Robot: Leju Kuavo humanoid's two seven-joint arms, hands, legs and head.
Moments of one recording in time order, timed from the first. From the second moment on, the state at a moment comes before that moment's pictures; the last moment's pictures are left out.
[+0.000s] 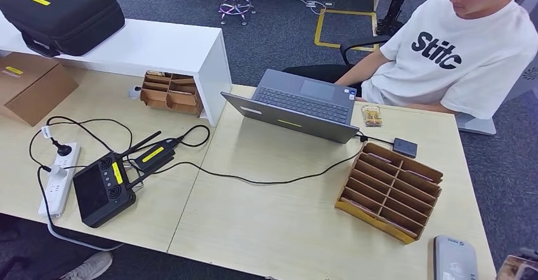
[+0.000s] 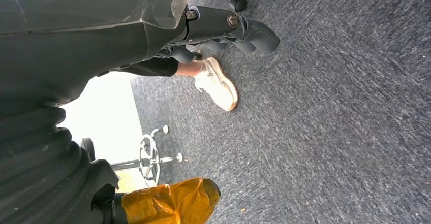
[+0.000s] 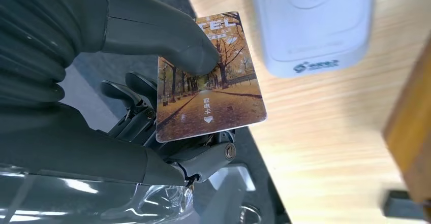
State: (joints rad) left arm -0.05 0.04 0.76 -0.19 -1.52 -0.09 0.06; right arm 0.27 -1.03 0.09 -1.47 0.20 0.31 -0.22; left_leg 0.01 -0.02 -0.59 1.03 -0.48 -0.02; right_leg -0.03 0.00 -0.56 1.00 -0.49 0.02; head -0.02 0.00
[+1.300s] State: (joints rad) left arm -0.12 0.02 0.69 -0.19 -1.53 -0.15 0.10; right arm -0.22 -0.72 0.47 -1.09 0.42 0.30 -0.28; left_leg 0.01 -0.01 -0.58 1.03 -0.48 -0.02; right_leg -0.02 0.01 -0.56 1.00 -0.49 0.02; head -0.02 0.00
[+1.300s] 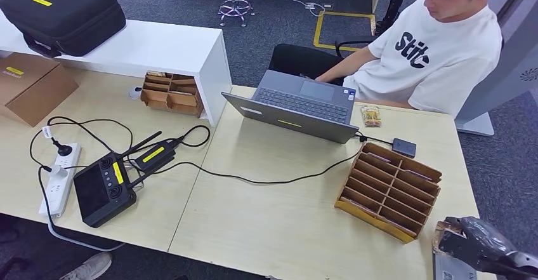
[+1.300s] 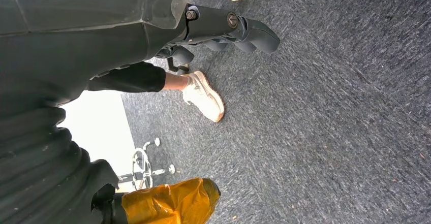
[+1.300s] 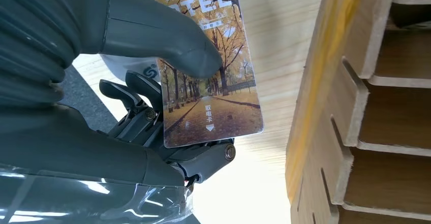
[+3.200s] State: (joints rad) left arm -0.19 -0.03 0.57 -0.19 -1.53 -0.21 0.15; right arm -1.08 -0.04 0.71 -0.71 0.60 0.09 0.01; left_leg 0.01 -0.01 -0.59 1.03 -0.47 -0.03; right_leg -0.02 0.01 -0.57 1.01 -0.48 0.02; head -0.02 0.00
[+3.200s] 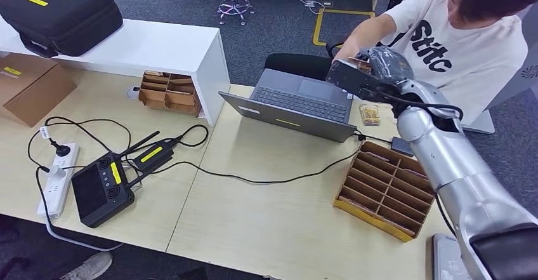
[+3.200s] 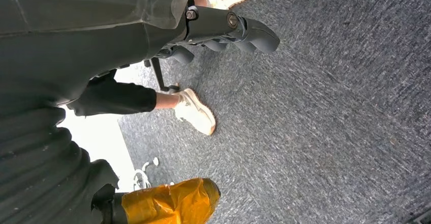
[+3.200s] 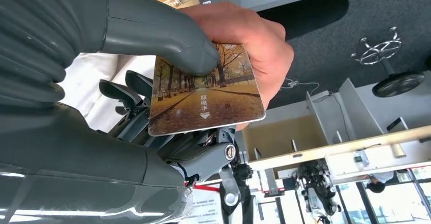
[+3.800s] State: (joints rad) left arm -0.15 -0.02 0.57 -0.19 -1.50 -0.18 0.14; right arm -0.97 -0.09 0.63 -0.84 0.55 0.02 -0.06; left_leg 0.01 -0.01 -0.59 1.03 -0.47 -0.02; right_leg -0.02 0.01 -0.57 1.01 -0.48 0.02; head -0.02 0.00
